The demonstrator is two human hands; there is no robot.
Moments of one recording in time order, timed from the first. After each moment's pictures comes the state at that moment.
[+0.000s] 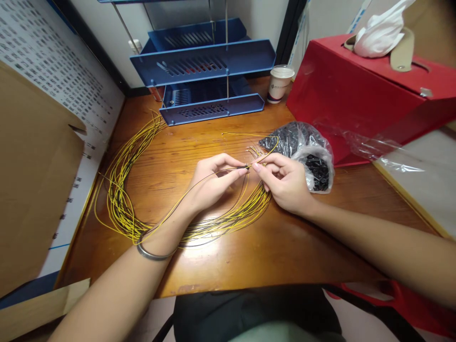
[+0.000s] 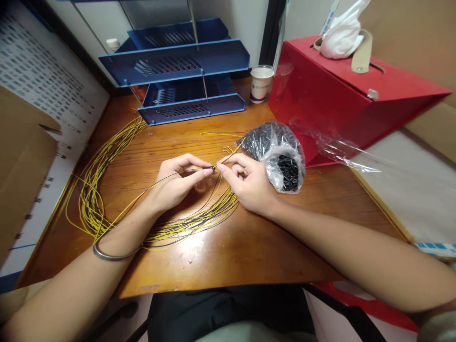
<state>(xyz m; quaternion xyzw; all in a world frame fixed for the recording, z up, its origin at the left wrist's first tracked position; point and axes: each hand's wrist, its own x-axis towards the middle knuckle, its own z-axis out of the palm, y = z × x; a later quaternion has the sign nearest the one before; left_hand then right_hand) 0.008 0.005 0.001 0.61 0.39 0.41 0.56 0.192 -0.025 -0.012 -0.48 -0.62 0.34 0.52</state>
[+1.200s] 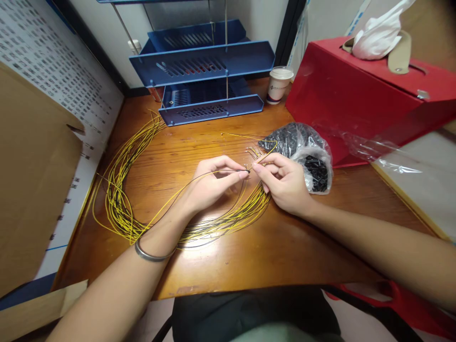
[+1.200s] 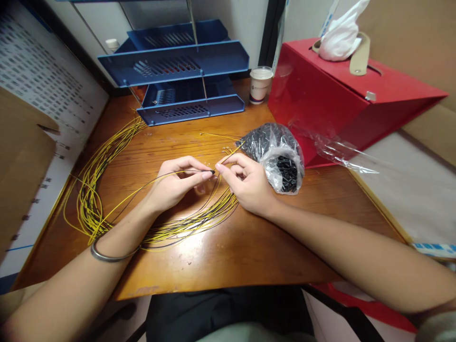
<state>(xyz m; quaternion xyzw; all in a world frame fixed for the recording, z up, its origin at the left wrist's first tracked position) 0.008 0.004 0.007 0.59 0.37 0.40 0.60 0.193 -0.024 -0.016 -0.44 -0.61 0.37 0.54</state>
